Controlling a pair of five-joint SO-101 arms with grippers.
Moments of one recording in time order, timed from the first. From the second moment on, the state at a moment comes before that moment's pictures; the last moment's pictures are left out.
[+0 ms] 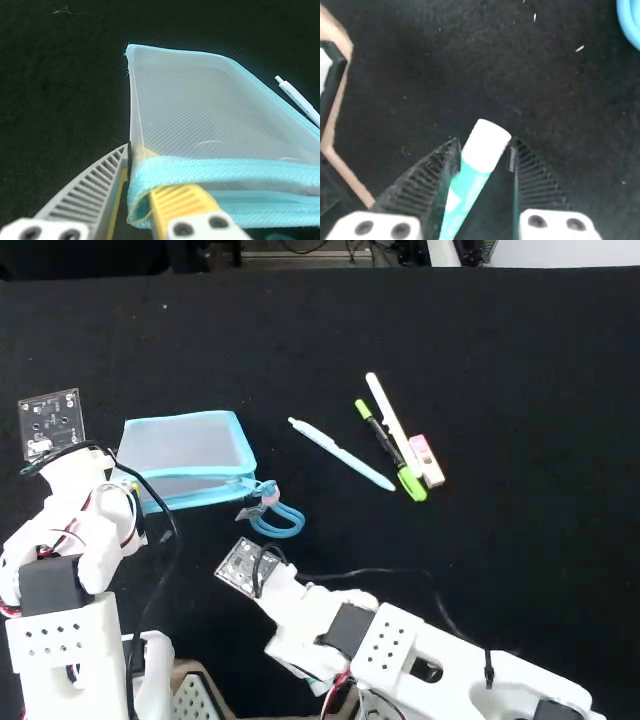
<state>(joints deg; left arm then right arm) -15.4 -65.1 43.8 74.9 1.9 -60.7 -51.4 79.3 54.6 -7.3</state>
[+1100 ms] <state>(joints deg) -15.4 -65.1 43.8 73.3 1.9 -44.7 -22.5 64.1 58.3 -7.2</state>
